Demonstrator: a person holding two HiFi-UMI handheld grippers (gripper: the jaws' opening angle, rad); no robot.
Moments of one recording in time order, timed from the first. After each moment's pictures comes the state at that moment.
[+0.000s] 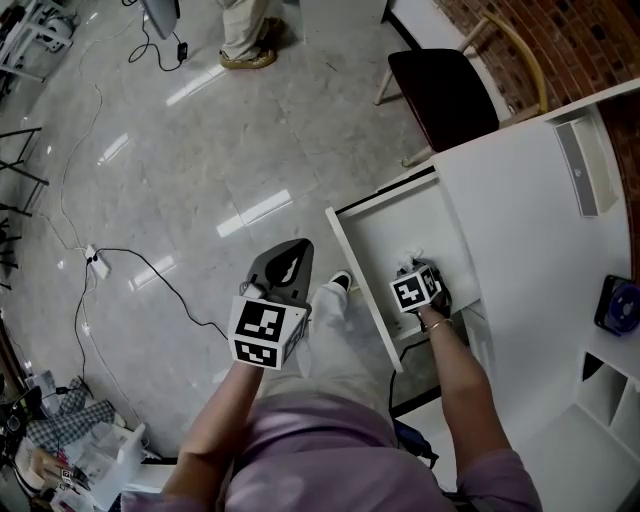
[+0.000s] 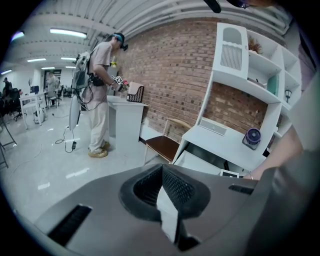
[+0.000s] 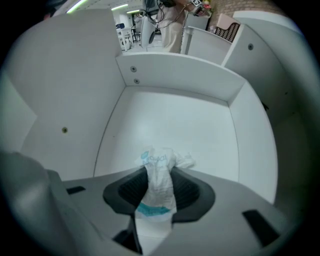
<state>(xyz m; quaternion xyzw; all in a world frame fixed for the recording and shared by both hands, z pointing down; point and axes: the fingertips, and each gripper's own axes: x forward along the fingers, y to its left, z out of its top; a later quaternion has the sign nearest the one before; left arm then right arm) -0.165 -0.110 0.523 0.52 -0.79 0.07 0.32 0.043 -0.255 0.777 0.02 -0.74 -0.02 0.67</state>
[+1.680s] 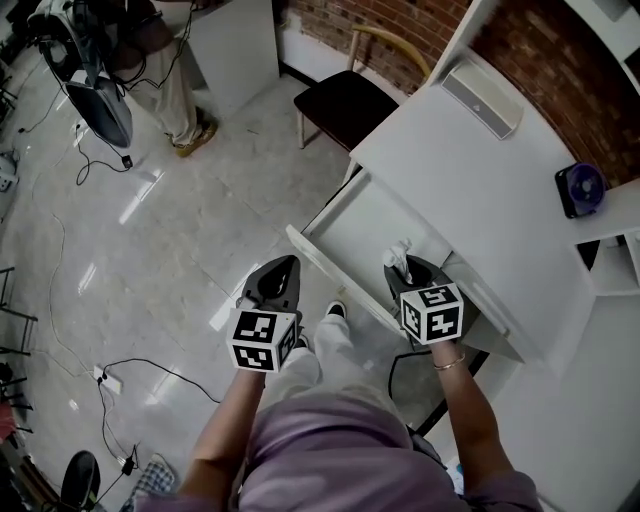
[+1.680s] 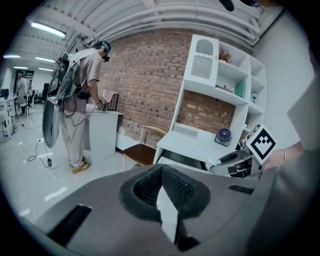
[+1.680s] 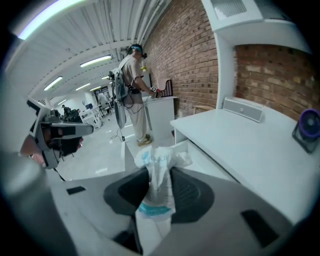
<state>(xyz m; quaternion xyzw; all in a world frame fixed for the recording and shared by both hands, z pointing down) -0.130 -0.112 0.480 0.65 -0.71 0.06 0.26 0.036 -0.217 0.528 0.24 -0.89 0.15 0.37</state>
